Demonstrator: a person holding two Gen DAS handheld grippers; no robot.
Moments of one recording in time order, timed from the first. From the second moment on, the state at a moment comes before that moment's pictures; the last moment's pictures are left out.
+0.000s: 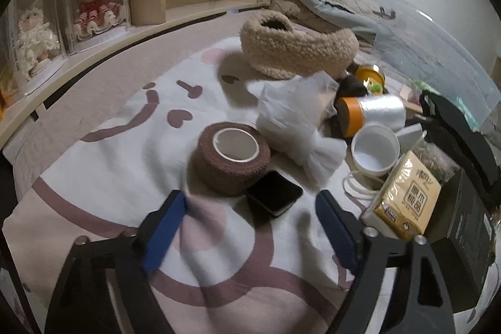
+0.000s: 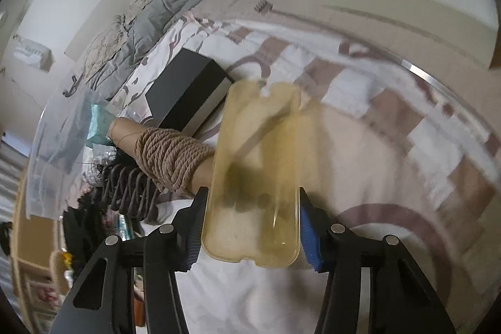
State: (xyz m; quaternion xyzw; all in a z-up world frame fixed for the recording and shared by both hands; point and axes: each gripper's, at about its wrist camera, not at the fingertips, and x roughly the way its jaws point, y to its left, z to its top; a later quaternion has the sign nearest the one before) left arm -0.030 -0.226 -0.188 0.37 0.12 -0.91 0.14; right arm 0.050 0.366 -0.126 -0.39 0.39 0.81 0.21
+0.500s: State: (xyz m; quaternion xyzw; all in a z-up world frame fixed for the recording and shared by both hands) left arm -0.028 -0.213 -0.176 0.37 0.09 -0.91 0.14; right arm 0.037 0.310 -0.075 -0.39 0.22 0.89 0.11
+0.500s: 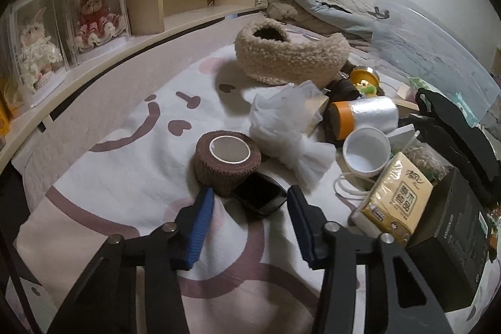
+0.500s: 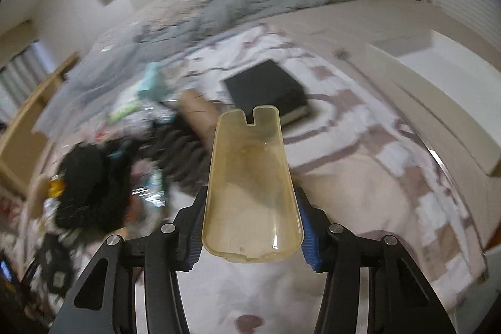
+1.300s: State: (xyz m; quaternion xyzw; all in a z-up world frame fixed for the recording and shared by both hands) left arm -0.035 -0.194 -0.180 0.39 0.08 -0.91 0.08; right arm 0.003 0.240 -0.120 -0.51 0.07 0.86 0.01
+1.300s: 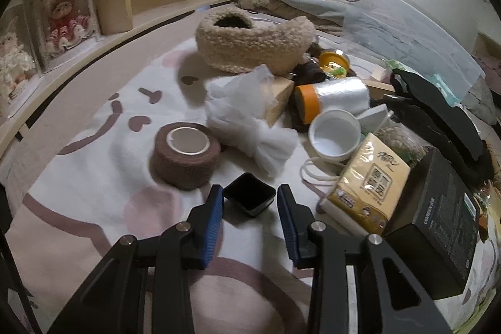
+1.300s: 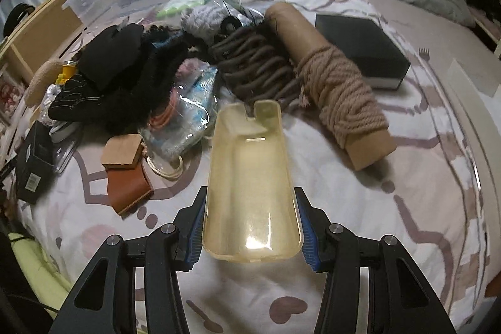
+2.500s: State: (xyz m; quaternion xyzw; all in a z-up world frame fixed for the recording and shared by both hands) left arm -0.037 -0.177 -0.144 0.35 0.08 -0.93 0.08; right arm 0.010 0.248 -0.089 -0.44 0.12 0.89 0.02
